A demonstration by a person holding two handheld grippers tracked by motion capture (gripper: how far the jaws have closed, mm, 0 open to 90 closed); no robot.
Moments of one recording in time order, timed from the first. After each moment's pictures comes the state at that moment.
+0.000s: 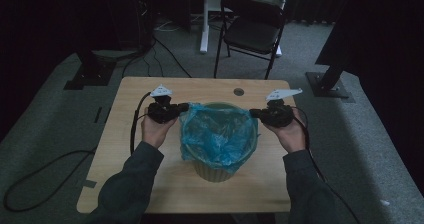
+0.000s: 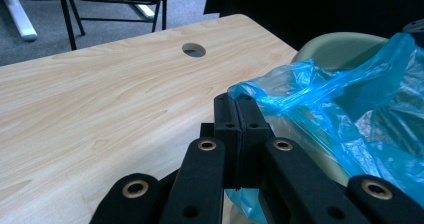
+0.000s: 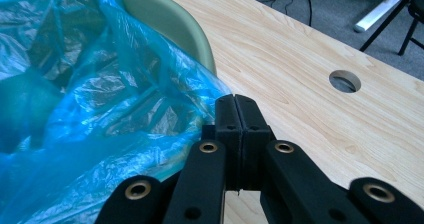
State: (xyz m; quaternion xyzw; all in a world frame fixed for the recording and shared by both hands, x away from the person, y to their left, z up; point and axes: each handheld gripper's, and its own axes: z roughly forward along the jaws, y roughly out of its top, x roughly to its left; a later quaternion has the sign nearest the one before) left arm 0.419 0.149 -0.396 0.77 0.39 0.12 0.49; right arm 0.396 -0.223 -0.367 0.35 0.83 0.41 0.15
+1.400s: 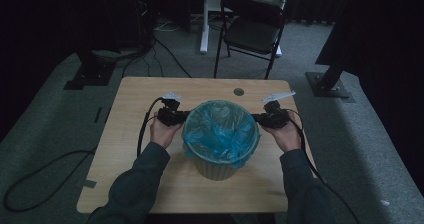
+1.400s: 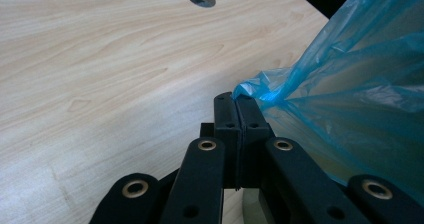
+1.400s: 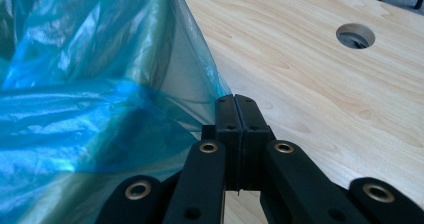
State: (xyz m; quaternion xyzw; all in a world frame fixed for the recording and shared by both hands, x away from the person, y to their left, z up) left arm 0.445 0.133 -0.445 0.79 0.42 0.07 0.44; right arm 0.418 -0.227 -0.405 0.39 0.83 0.38 0.11
